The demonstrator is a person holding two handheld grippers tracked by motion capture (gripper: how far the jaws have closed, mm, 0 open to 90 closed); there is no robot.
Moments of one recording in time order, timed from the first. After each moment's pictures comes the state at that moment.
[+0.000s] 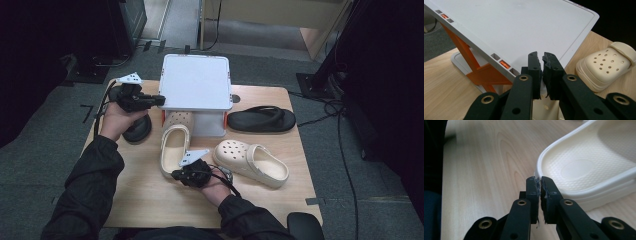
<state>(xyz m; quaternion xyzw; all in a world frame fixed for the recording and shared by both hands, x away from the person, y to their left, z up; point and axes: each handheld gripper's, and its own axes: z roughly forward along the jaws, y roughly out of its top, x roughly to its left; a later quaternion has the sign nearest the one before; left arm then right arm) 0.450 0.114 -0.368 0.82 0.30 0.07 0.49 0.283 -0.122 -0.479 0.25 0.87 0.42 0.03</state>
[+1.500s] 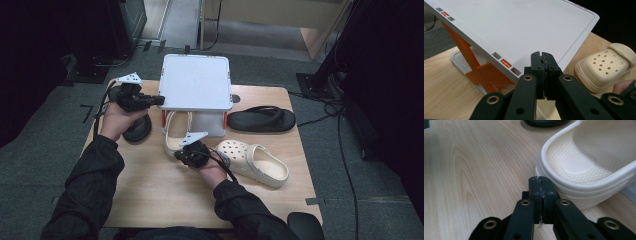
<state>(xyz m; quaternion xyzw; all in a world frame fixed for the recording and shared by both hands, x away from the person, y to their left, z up) 0.451 0.115 -0.369 0.81 0.31 0.07 0.49 0.338 -0.119 -0.480 0.29 0.86 0.41 0.07</state>
